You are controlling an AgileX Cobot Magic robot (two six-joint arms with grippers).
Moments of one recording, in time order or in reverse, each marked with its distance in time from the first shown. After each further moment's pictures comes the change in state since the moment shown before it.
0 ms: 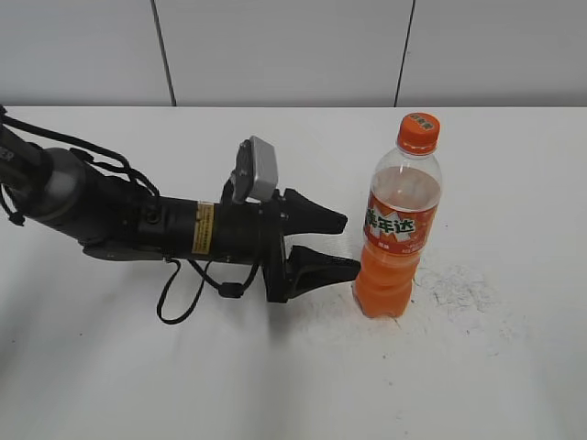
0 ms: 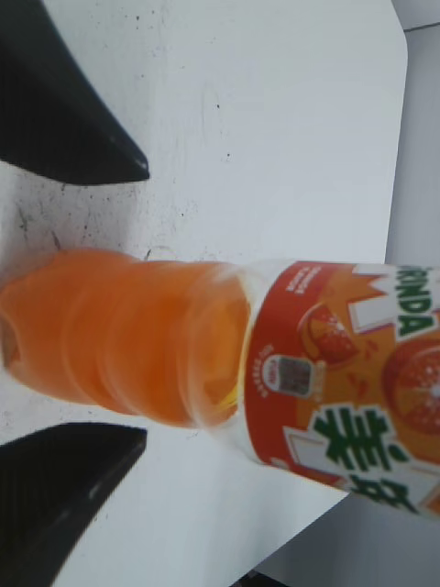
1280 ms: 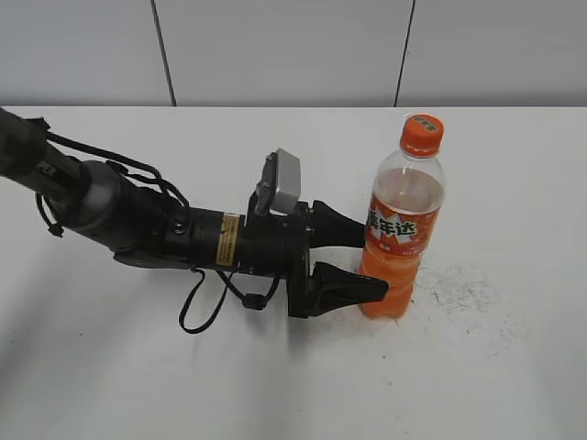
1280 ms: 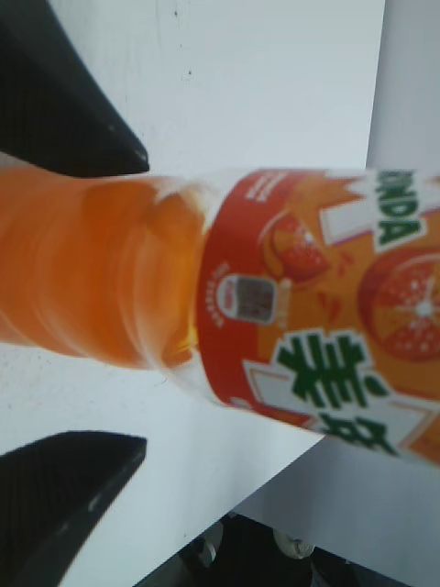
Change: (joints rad) left arm -0.055 0.071 -0.072 0.025 -0.080 -0.038; right arm 0.000 0.000 0.000 0.000 0.000 0.000
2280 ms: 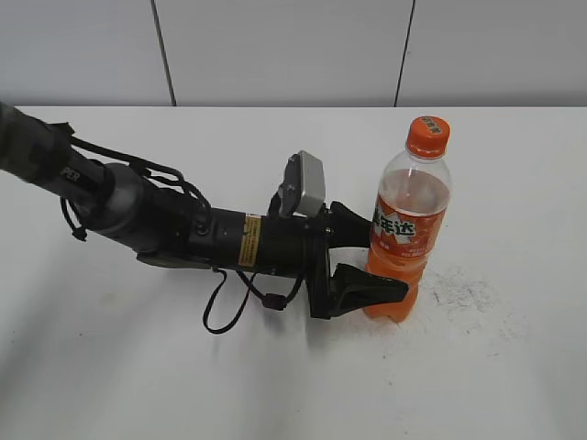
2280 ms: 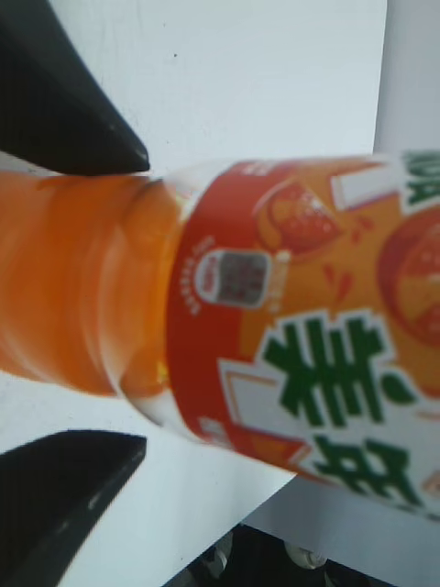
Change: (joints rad) left arm -0.047 0.026 -0.057 -0.030 0.053 -0.003; right arm 0.000 0.000 0.000 0.000 -0.001 0.000
